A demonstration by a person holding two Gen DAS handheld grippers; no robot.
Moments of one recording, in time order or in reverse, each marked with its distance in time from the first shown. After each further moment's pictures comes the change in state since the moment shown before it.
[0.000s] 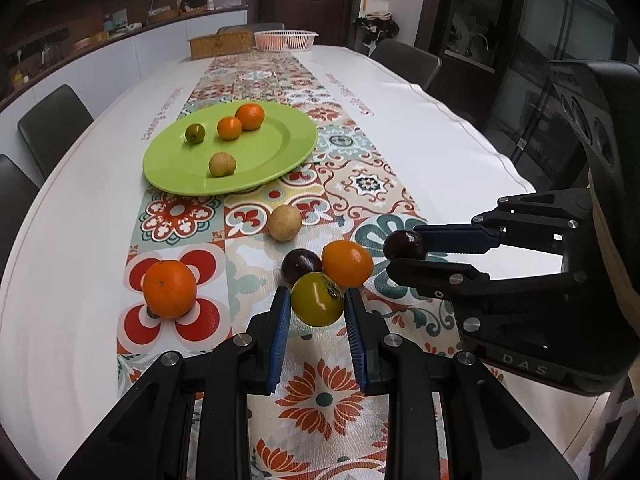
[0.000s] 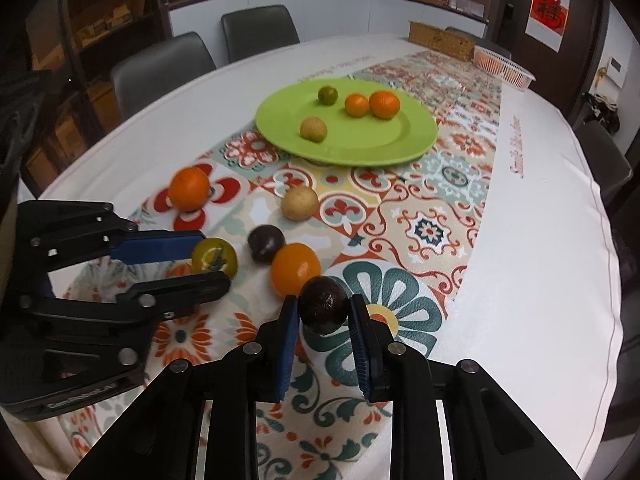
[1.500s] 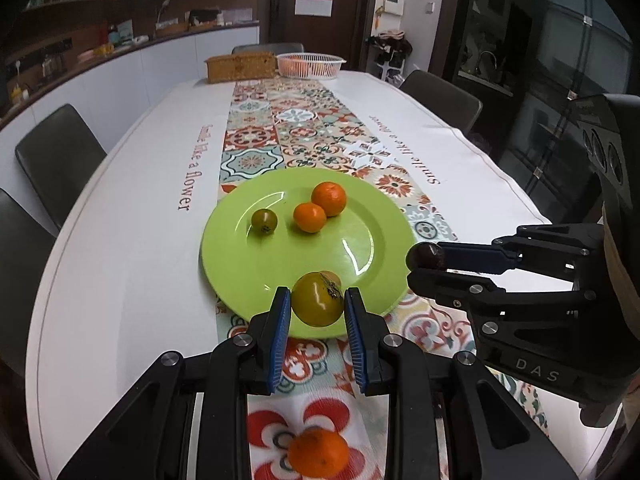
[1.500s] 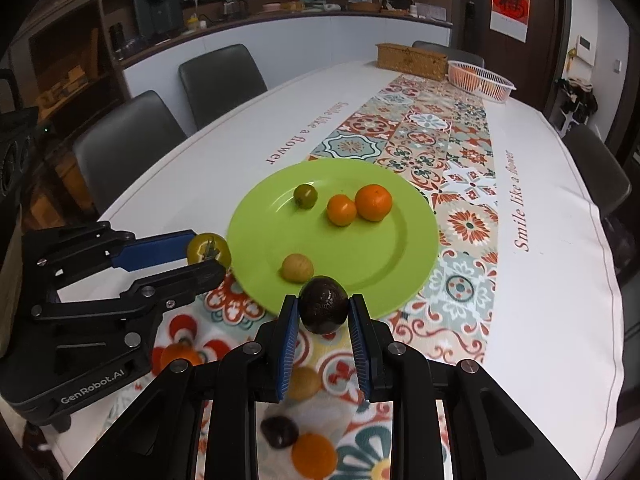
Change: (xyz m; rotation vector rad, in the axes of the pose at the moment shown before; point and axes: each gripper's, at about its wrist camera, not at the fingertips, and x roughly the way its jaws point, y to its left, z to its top) left arm 0.031 0.108 0.106 0.002 -0.044 0.004; right arm 0.043 -0.018 0.124 0.162 -0.060 -0.034
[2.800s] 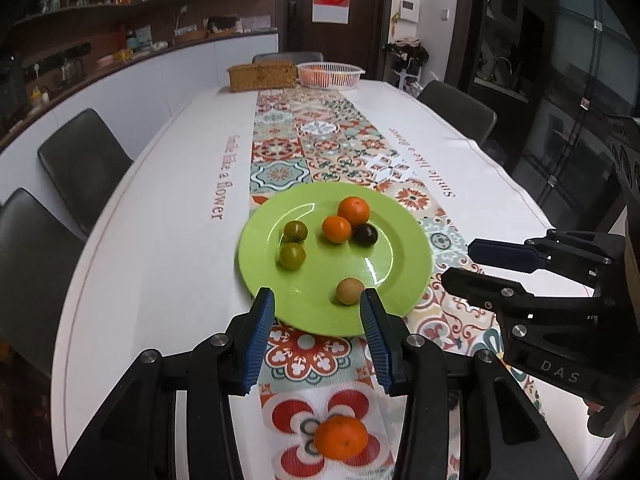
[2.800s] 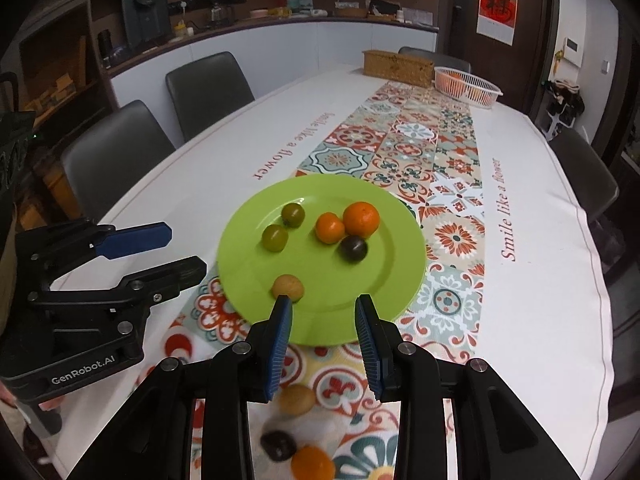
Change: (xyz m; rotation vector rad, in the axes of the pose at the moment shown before) left arm -0.040 0.005 0.002 -0.011 -0.037 0.076; right arm -0.025 0.009 0.006 0.012 -0.044 -0.050
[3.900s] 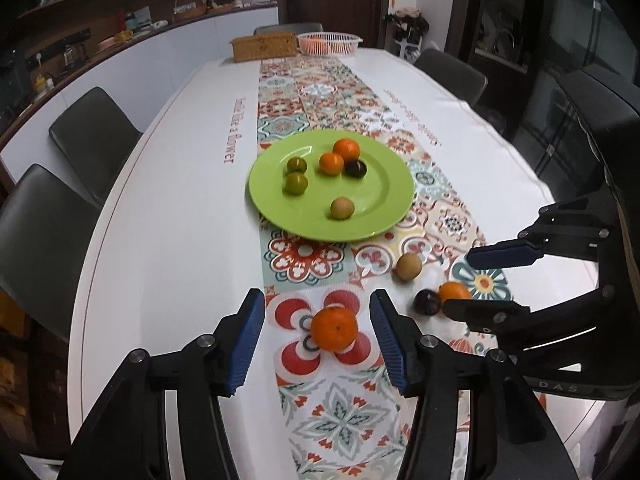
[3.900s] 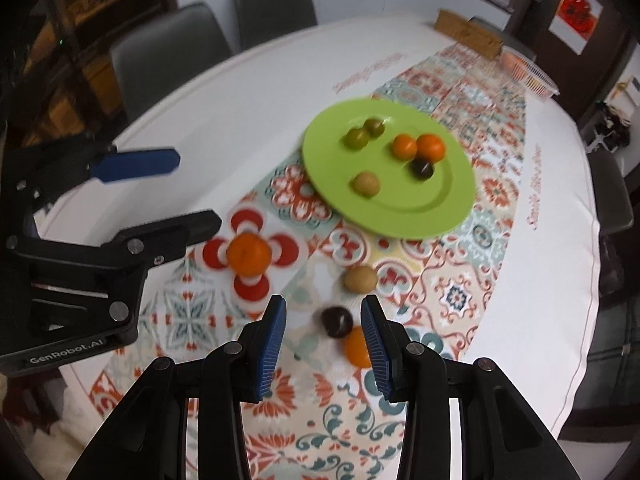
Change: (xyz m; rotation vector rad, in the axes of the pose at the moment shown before) left arm -0.043 -0.009 -0.049 0.014 0.147 0.020; right arm -0.026 0.058 -0.035 -0.237 0.337 0.058
